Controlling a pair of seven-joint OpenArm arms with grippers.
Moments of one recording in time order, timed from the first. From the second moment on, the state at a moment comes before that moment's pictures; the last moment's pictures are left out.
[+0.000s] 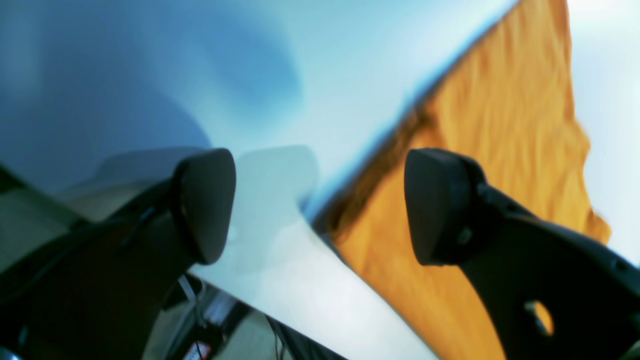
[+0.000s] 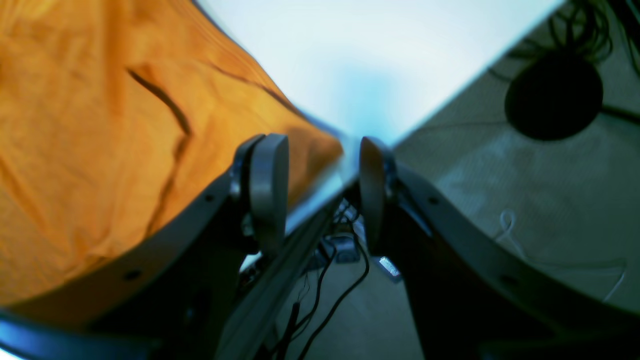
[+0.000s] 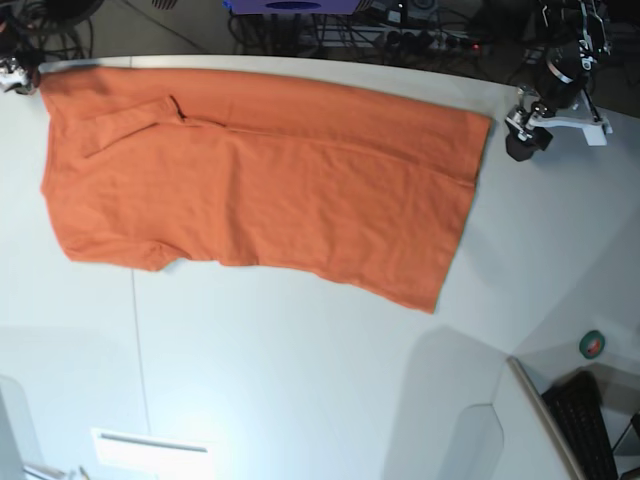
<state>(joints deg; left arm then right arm) 27.9 -13.0 -30.8 83.1 -53.6 -8.0 30.9 -15.6 -5.1 69.7 91.1 26.1 25.7 -62.1</state>
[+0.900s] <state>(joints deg) -8.9 -18.7 -6.9 59.2 -26.2 -8.6 31.2 22.1 18.1 31.5 31.8 1.3 25.4 -29.2</state>
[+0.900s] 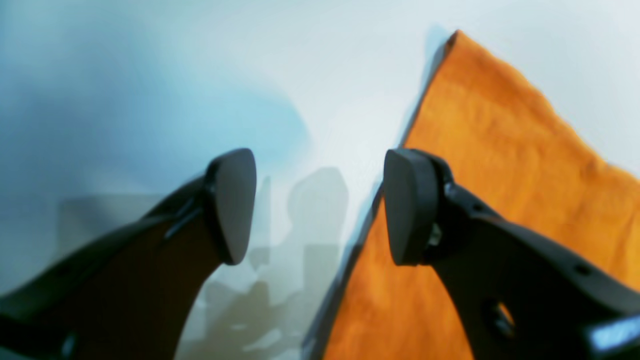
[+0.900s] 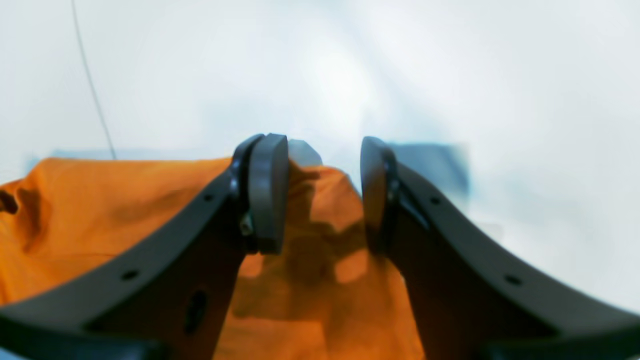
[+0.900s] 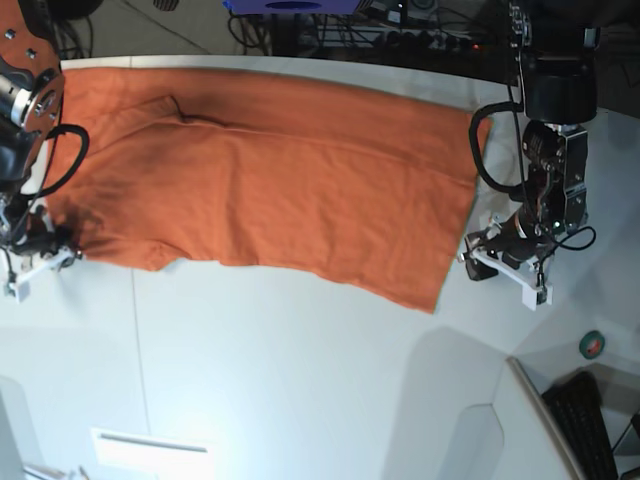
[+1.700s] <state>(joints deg) -16.5 -17.3 4.0 53.6 -26.4 -8.8 31.2 18.3 15.9 31.6 39.8 1.5 25.5 -33.9</state>
